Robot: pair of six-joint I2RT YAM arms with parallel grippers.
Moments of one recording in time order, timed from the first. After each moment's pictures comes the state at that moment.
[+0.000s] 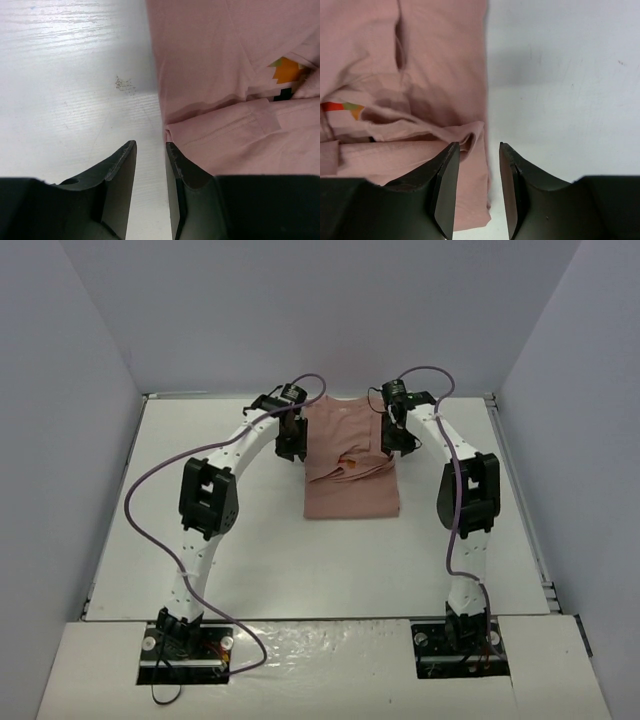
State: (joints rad) left arm -0.44 2.32 2.19 -0.99 0.04 -0.41; right arm 0.27 2.16 1.88 -0.90 0.21 0.29
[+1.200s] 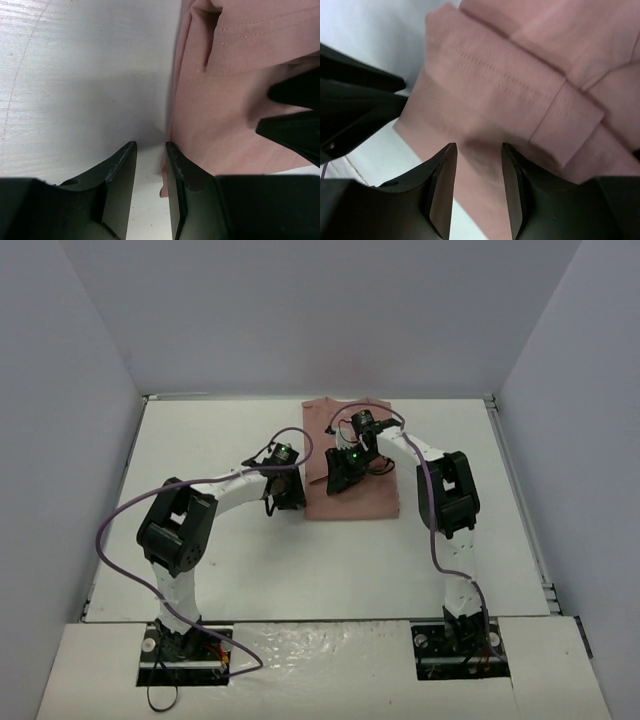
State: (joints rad) left arm -0.53 1.90 1.23 -0.38 0.05 -0.74; right arm 0.39 2.24 1.73 -0.74 -0.63 -0.04
